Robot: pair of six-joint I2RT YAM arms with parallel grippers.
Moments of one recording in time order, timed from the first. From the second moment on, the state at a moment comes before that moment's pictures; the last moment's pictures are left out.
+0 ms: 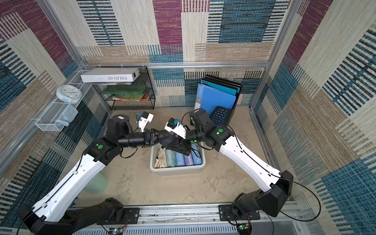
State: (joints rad) left arm -0.48 1.15 1.24 -0.52 0.72 -0.77; right arm 0.75 1.41 1.48 -0.69 -0.65 -0.34
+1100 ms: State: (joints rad) left arm -0.52 1.13 1.03 0.23 0.13 -1.14; right arm 0.77 1.10 0.98 0.13 -0.08 1.06
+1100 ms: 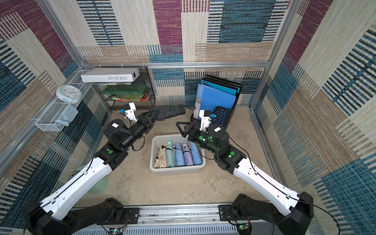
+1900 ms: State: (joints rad) left arm -0.64 1.11 0.95 0.46 0.02 -1.18; right arm 0.80 1.33 1.04 0.65 0.08 1.31
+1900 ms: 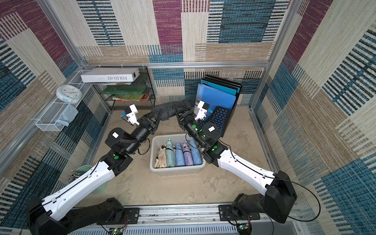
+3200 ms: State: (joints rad) left arm -0.63 0.71 0.84 -0.56 -0.23 -1.07; right arm 0.77 1.43 1.39 -0.45 -0.11 0.75
